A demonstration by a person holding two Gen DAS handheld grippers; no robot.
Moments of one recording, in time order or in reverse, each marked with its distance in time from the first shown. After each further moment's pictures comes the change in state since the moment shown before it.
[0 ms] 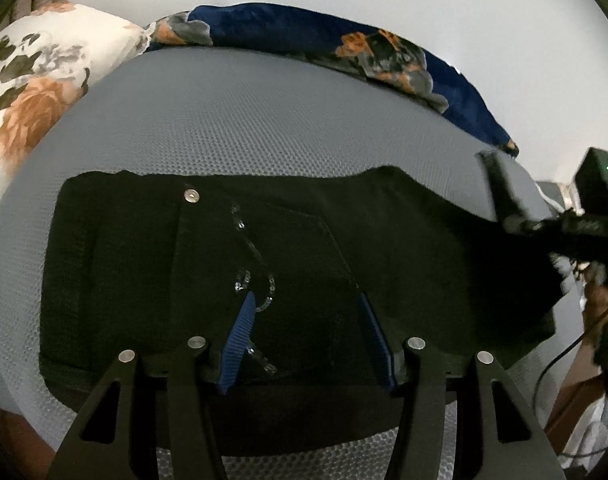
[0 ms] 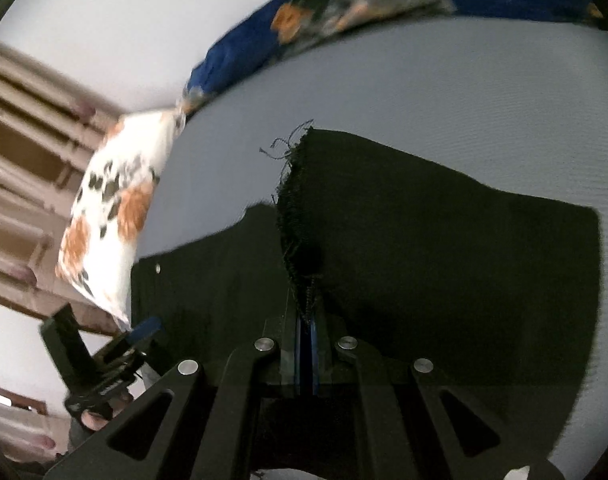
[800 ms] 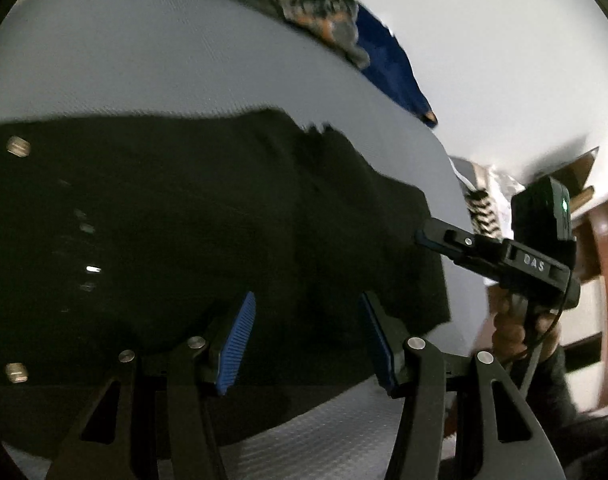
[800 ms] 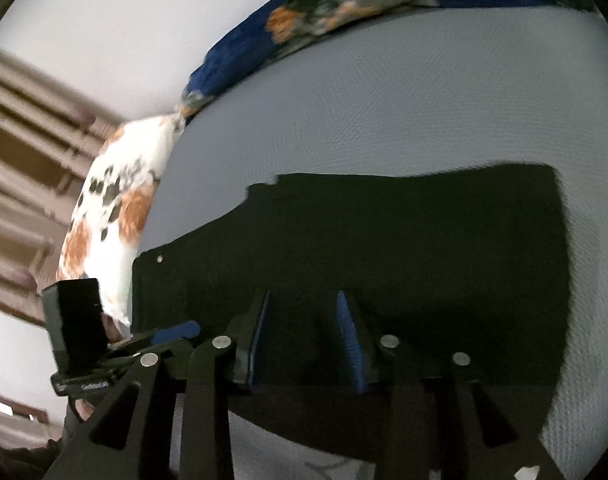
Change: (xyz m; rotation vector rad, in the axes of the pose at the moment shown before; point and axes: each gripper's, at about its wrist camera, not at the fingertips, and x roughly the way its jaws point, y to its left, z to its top) left arm 0.048 -0.043 0.004 -0.066 0.254 -0.409; right arm -0.037 -0.023 -0.043 0.102 -0.102 -0.007
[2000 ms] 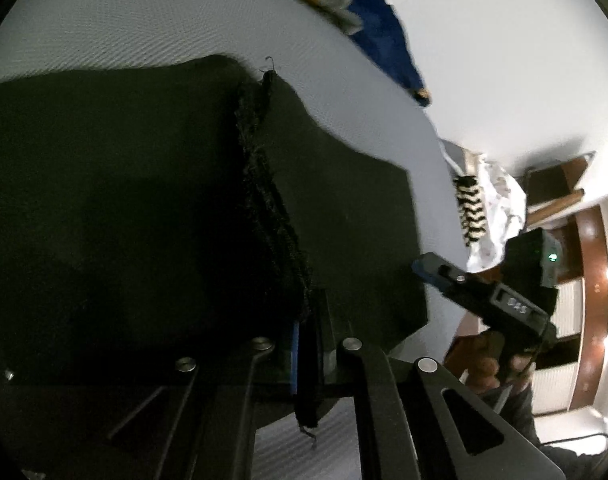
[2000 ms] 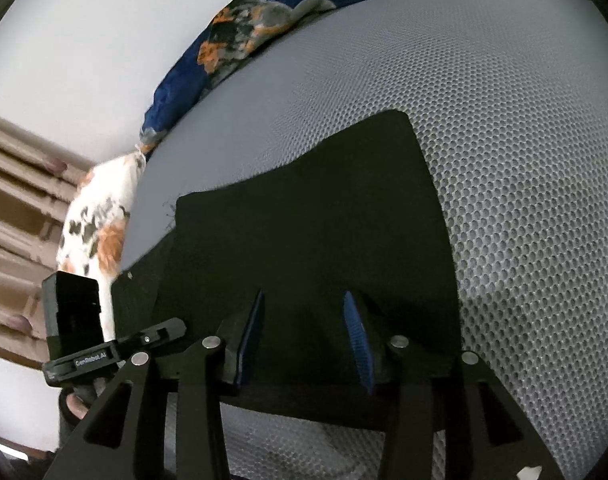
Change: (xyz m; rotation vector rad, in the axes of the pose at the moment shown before) left arm 0.046 -0.024 0.003 -0.045 0.081 -0.038; right arm -0.022 -0.053 -0.040 0.116 -0.051 -0.067
